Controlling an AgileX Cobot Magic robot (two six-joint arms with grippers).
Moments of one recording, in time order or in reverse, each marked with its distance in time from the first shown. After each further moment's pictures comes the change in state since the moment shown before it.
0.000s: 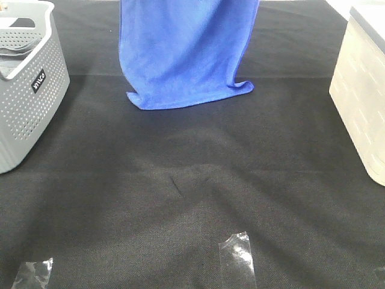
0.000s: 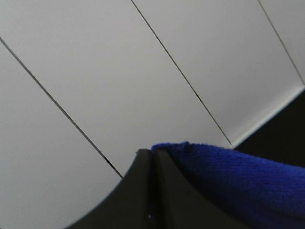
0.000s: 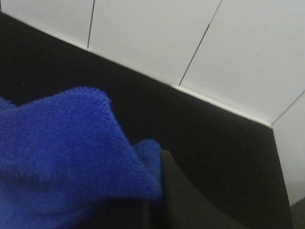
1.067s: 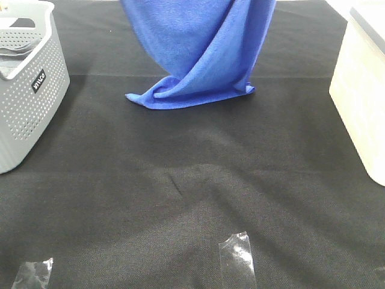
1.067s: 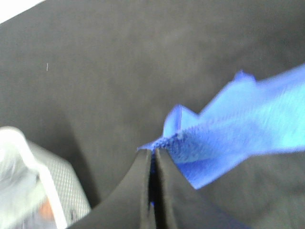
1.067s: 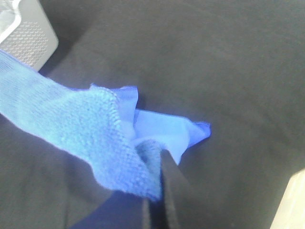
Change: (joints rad) left arm -0.036 -0.425 0.348 -0.103 0.913 -0.321; right arm 0.000 -0.235 0.081 0.341 0.566 -0.030
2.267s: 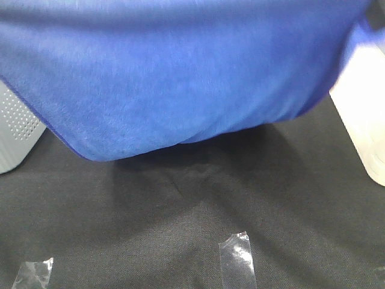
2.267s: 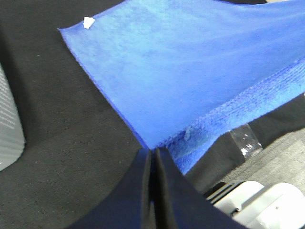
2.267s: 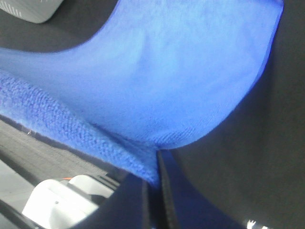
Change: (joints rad) left arm -0.007 -0.764 0.934 -0.213 -0.013 -0.112; right arm 0.009 -0.643 0.860 0.133 -0.003 0.095
